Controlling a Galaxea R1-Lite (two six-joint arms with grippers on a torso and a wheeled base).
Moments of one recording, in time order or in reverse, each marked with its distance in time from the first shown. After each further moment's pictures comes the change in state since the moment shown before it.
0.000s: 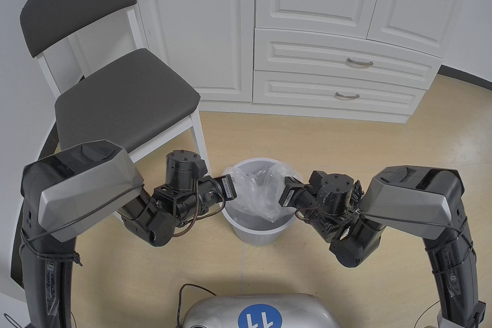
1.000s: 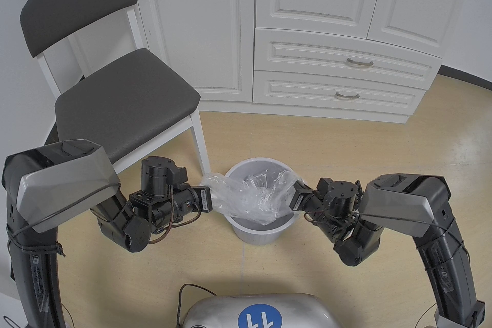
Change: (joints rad) left arm 0.074 -0.080 0.193 -0.064 -0.004 0.243; right arm -0.083 0.136 -0.064 -0.050 0.030 -0.029
